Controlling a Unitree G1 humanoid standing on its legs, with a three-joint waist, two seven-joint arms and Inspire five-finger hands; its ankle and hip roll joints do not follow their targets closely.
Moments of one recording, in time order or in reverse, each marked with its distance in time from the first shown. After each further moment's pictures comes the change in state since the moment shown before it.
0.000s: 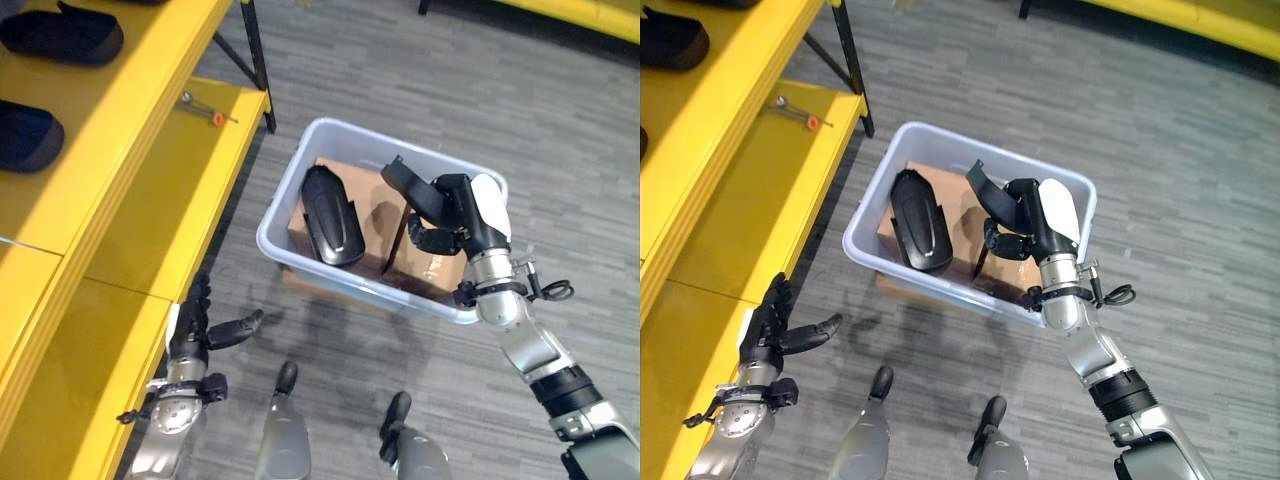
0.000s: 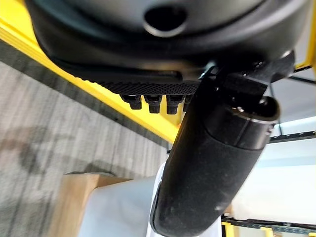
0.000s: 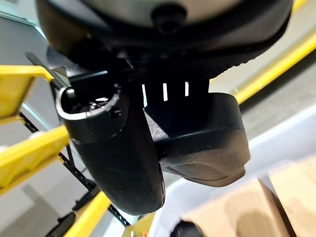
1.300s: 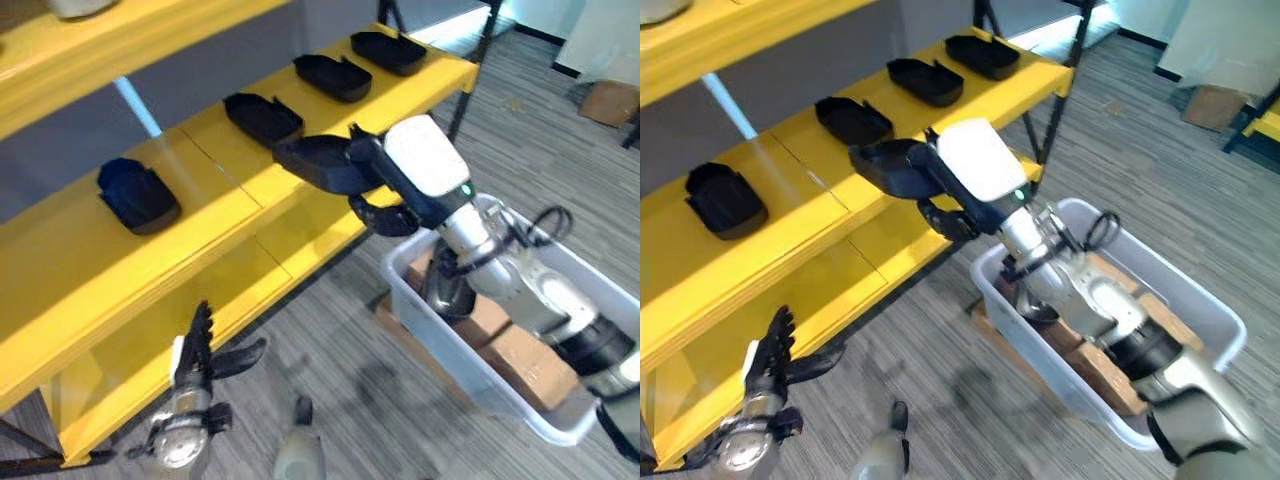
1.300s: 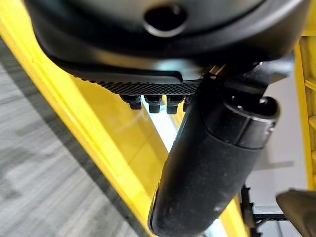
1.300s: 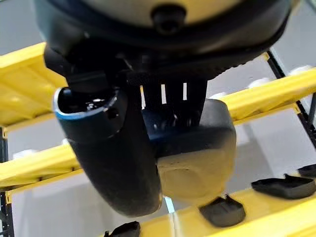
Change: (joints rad) left arm 0.061 -0.072 -0.041 -0.053 0.020 -0.004 0.008; right arm -0.255 -0.216 0.276 -0.226 -0.210 -0.077 0.053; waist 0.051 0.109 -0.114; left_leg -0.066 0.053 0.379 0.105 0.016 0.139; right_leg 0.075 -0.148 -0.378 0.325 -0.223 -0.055
